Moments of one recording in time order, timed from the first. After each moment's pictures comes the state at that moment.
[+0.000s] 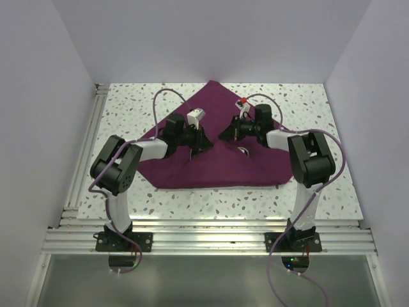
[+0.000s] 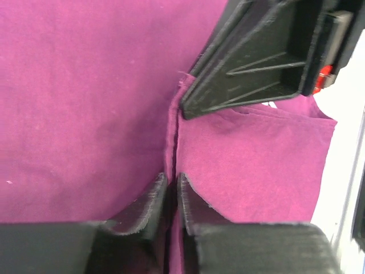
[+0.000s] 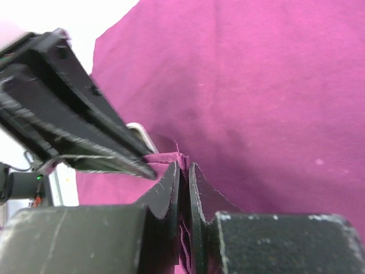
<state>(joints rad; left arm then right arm) -0.46 1.93 1.05 0.37 0.59 -0.32 0.25 1.97 1.12 0.33 -0.84 0.37</state>
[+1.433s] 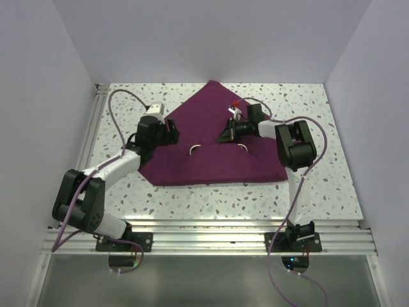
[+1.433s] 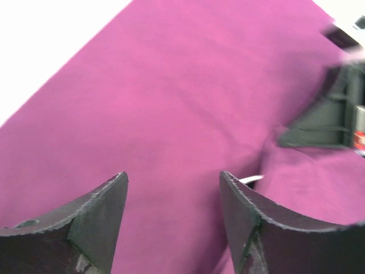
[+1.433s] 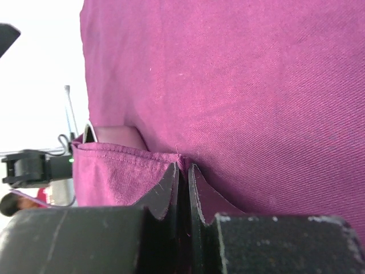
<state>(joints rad) -0.36 1.49 0.84 0.17 -0.03 -0.36 0.24 2.32 1.48 -0.05 -0.98 0.33</state>
